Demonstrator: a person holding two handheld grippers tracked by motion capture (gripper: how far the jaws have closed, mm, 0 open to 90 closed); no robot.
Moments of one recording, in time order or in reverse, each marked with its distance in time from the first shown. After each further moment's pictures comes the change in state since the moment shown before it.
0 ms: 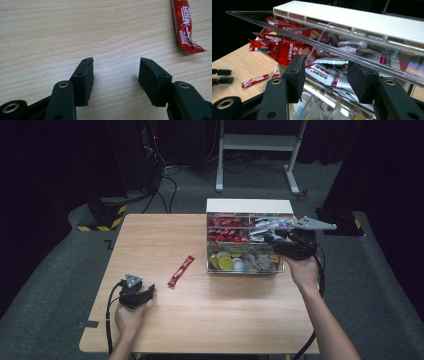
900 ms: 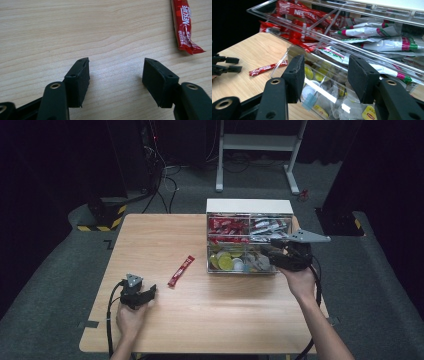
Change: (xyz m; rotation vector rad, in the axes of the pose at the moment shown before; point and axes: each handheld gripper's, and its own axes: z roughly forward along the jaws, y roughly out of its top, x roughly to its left) left arm -0.002 0.001 0.002 0.006 0.002 -0.002; right arm 0.014 -0.025 -0.001 0.025 0.040 -0.020
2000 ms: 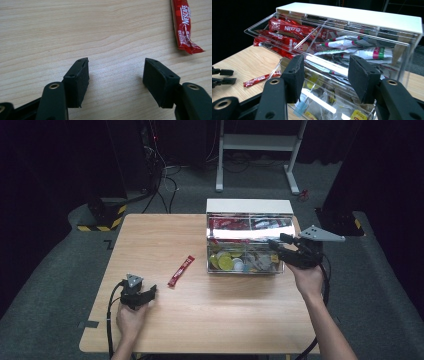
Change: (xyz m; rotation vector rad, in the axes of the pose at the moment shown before) left arm -0.001 0.000 0.000 -0.002 0.001 -0.003; right arm -0.015 0.004 -0.017 -0.081 -0.039 0.024
